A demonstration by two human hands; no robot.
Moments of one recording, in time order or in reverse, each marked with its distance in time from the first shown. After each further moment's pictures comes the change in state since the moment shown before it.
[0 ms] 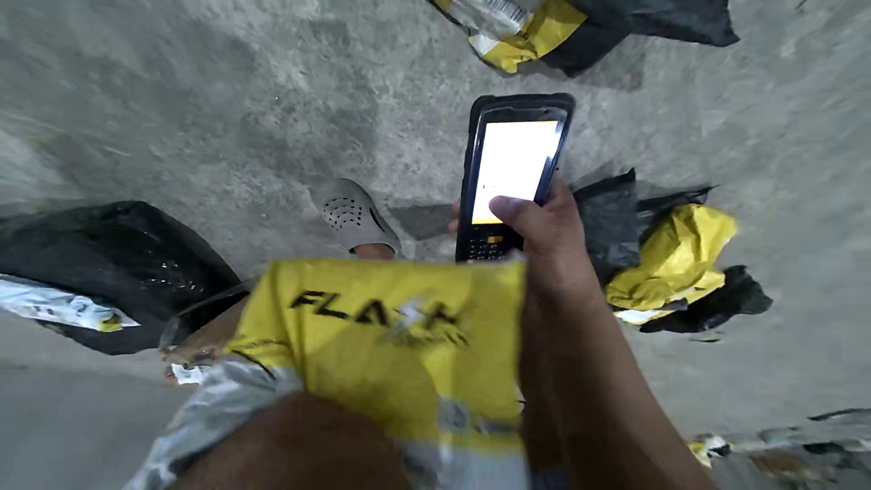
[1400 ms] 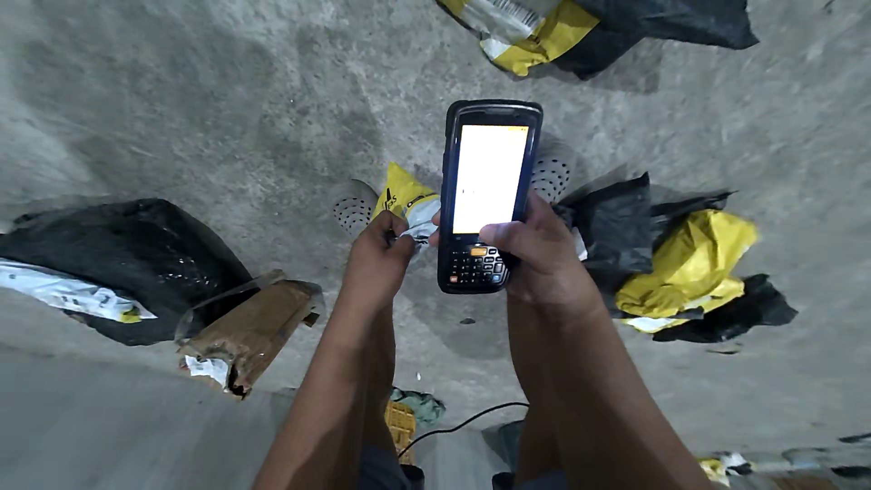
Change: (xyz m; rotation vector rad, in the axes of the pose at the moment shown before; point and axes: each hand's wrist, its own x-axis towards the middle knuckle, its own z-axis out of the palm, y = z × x) left_hand 0.062 -0.165 0.065 -0.252 0.607 -0.713; right_hand -0.003 0.007 0.007 0.214 -0.285 0.070
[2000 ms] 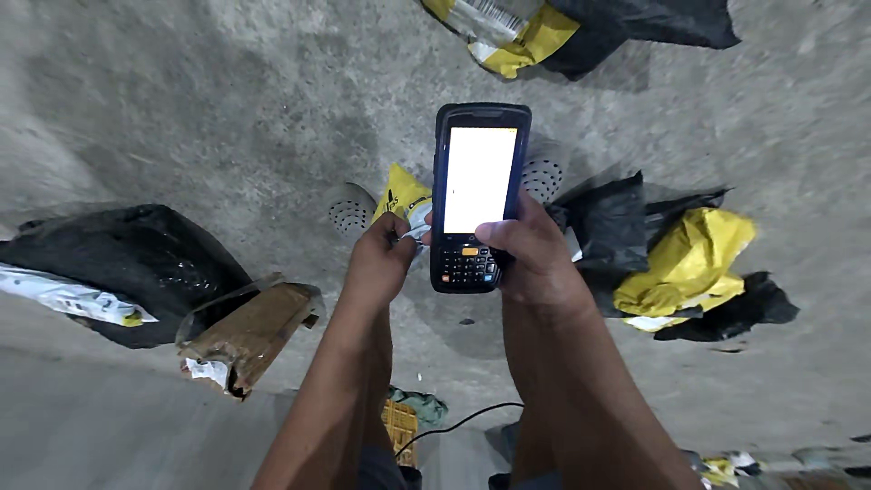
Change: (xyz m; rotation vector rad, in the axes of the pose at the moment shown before) left_hand 0.003 0.007 0.015 -0.002 -0.019 0.024; right_hand -0.002 -0.005 -0.008 0.009 0.011 -0.001
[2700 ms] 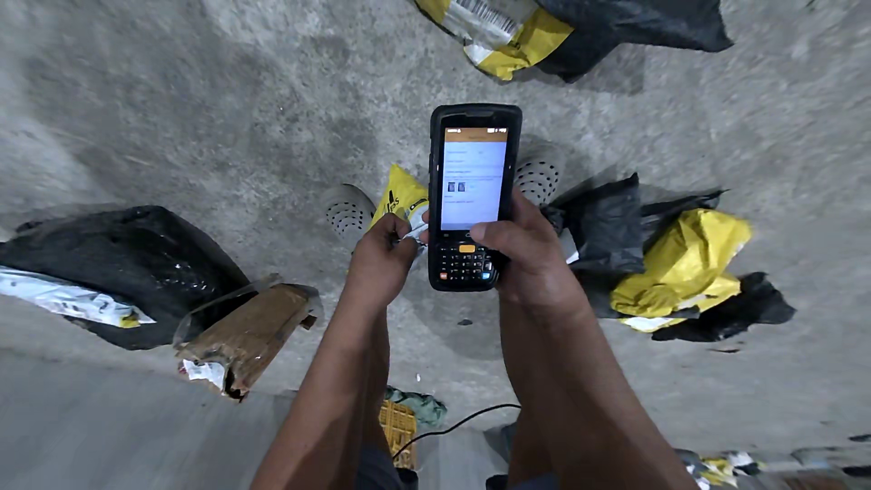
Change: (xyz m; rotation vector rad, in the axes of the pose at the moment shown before) left_hand 0.003 0.002 0.007 0.026 -0.014 -0.004; right_hand 0.000 0.001 -0.005 -0.035 0.011 -0.014
